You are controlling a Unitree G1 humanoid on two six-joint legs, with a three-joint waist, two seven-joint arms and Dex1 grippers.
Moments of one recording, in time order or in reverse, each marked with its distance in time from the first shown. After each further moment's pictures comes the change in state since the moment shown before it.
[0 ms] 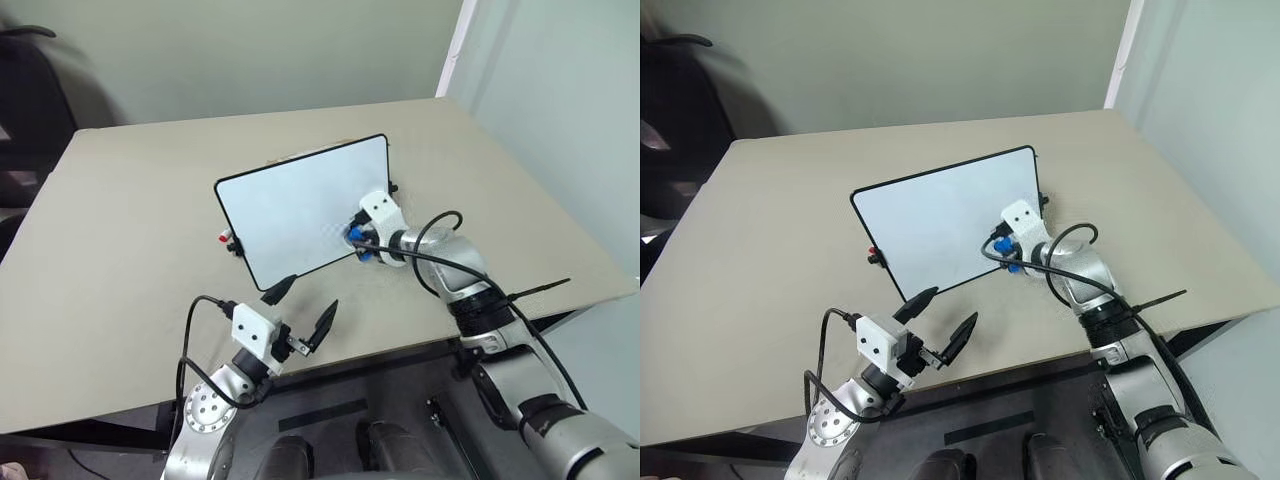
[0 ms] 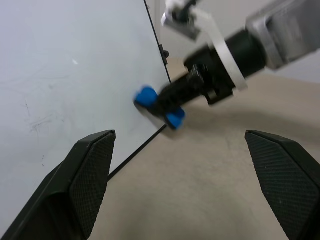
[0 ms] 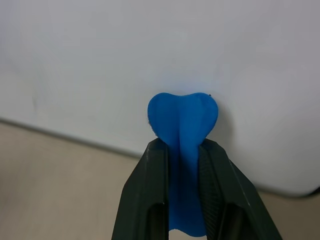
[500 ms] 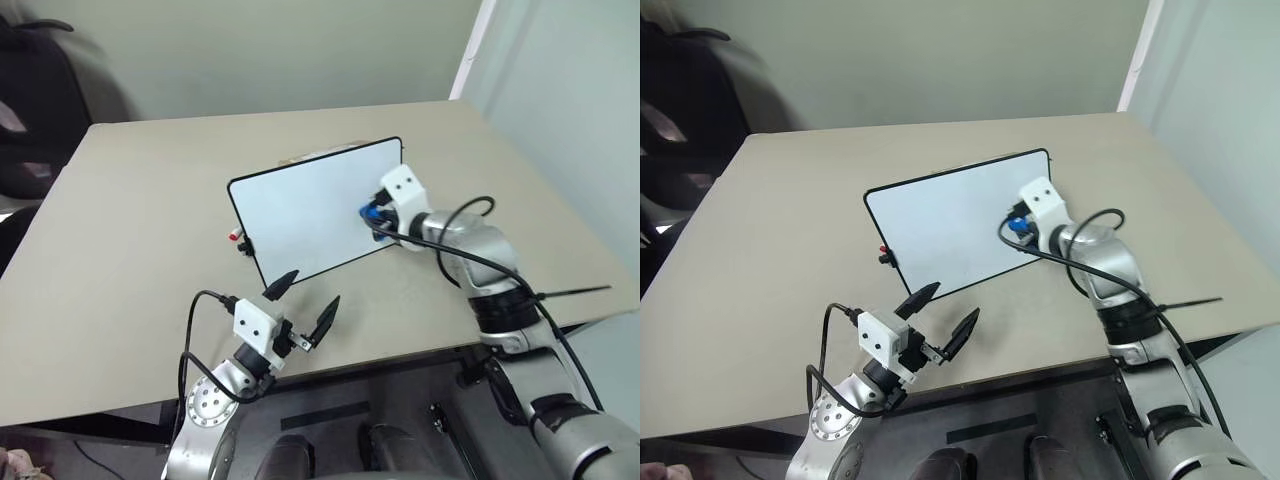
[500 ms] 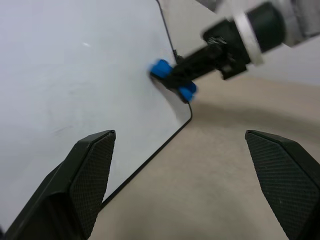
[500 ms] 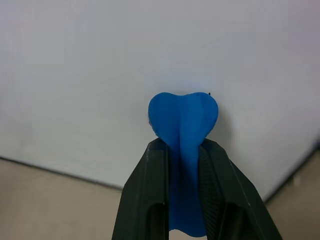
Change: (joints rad) left arm -0.021 -0.003 -0.004 0.016 0.001 0.000 -0.004; right arm 0.106 -0.123 -0.110 -0.212 0.026 0.156 -0.008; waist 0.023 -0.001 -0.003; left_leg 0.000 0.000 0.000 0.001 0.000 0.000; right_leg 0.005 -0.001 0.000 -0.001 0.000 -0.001
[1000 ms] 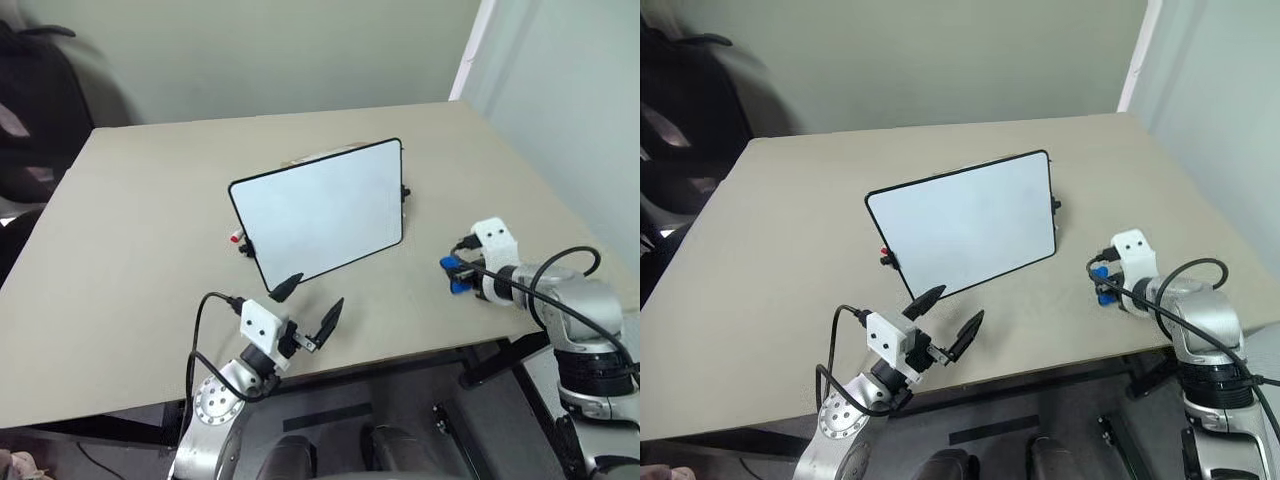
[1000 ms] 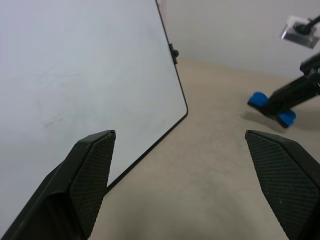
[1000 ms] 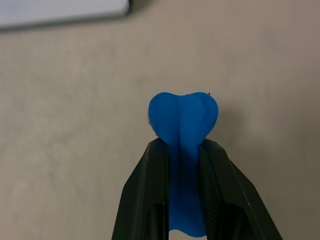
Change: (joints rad) left arm -0.018 -0.019 -0.018 0.035 0.006 -0.006 -0.002; right arm 0.309 -0.212 -0.198 -0.190 0.107 0.233 0.010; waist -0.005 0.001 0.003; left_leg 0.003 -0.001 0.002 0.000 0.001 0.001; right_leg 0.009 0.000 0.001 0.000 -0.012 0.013
